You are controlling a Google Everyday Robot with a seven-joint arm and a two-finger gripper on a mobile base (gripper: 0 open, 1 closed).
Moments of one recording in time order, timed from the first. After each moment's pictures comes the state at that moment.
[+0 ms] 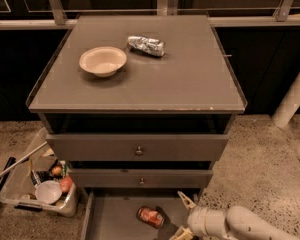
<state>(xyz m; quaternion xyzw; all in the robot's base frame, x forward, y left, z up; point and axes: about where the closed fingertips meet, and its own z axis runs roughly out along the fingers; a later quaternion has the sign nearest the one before) 0.423 -0.108 0.367 -0.52 0.71 0.24 0.41</state>
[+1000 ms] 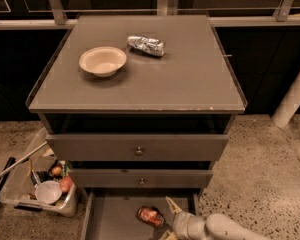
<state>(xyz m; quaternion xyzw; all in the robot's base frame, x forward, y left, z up) 0.438 -0.066 0.278 -0.53 0.70 0.22 0.42</state>
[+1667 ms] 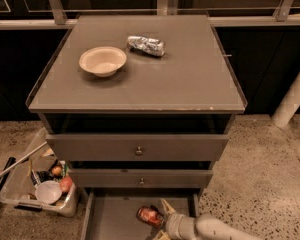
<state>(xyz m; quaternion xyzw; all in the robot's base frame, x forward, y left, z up) 0.452 -0.048 0.228 -0.53 0.71 0.20 0.42</state>
